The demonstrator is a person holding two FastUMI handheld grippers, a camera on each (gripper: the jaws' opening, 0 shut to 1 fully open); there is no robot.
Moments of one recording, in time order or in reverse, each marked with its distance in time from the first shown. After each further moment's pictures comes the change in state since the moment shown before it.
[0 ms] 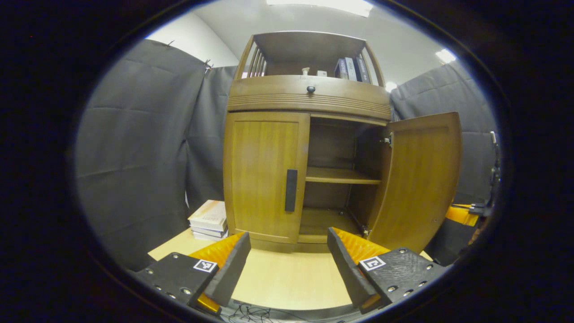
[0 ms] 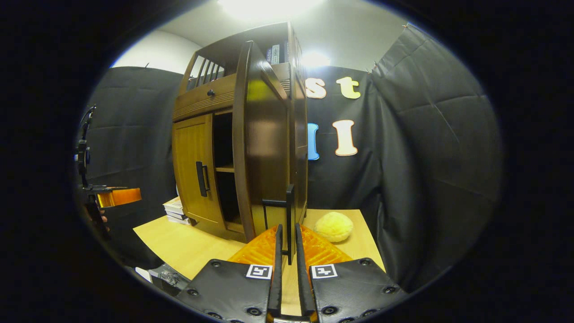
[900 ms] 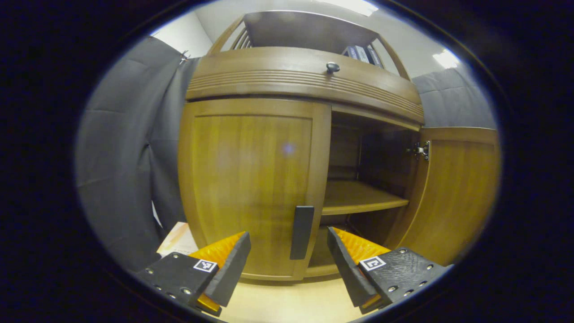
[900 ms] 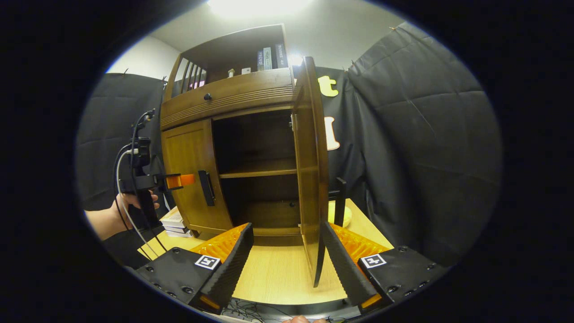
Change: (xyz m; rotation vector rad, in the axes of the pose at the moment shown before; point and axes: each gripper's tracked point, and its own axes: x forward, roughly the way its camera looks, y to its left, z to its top) left arm 0.221 0.015 0.048 0.009 0.006 -0.187; right arm -0.022 0.096 0.005 0.093 0.012 -0.182
